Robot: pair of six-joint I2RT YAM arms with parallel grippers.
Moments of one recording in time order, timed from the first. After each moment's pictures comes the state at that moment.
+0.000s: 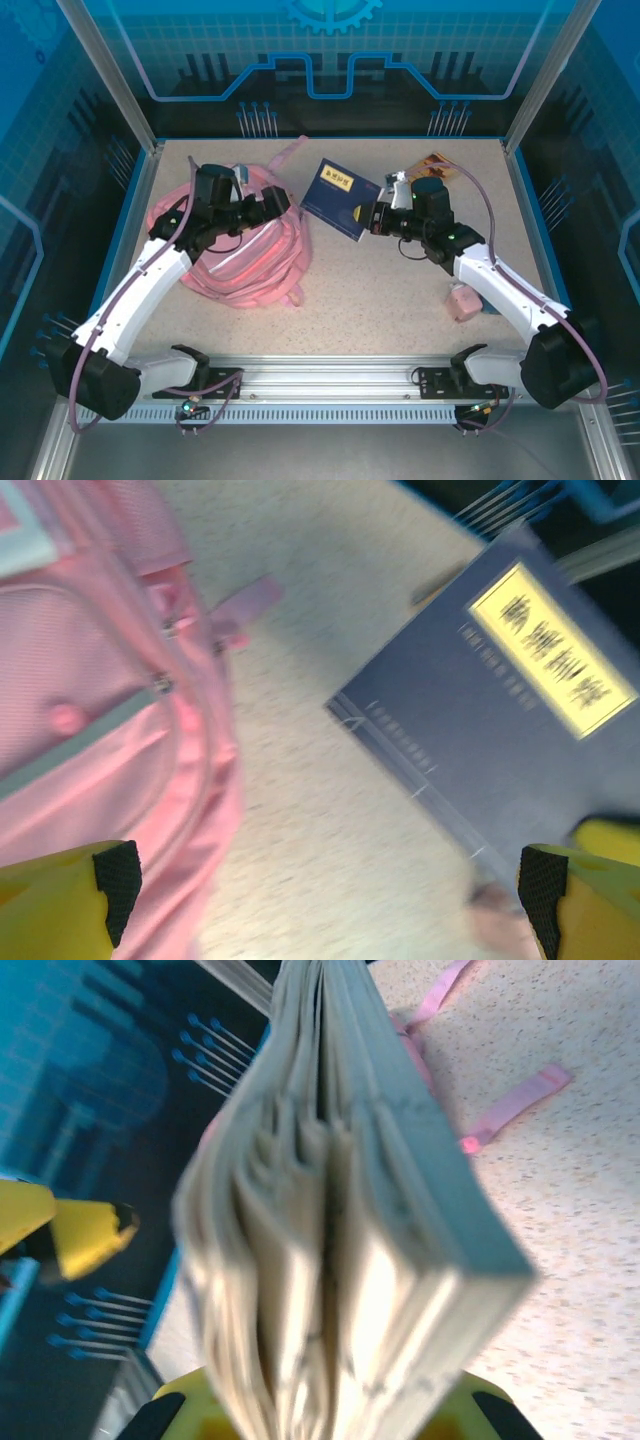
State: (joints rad) left arm -0.32 1.20 1.18 -0.70 0.19 -0.68; right arm 0.42 1.25 0.94 -0.18 -0.45 0.59
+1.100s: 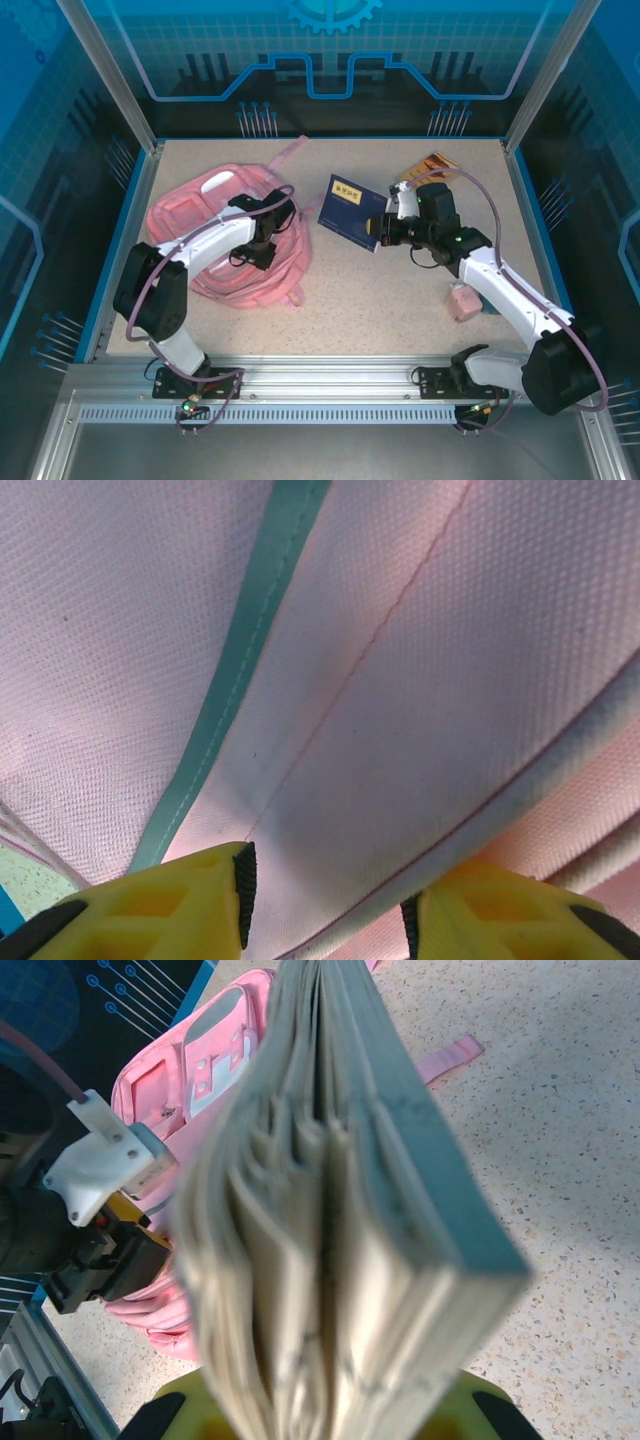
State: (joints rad) left arm -0.47 1.69 1.24 -1.12 -0.32 -0.21; right arm 0.38 1.21 0.91 -0.31 -0.42 0.40
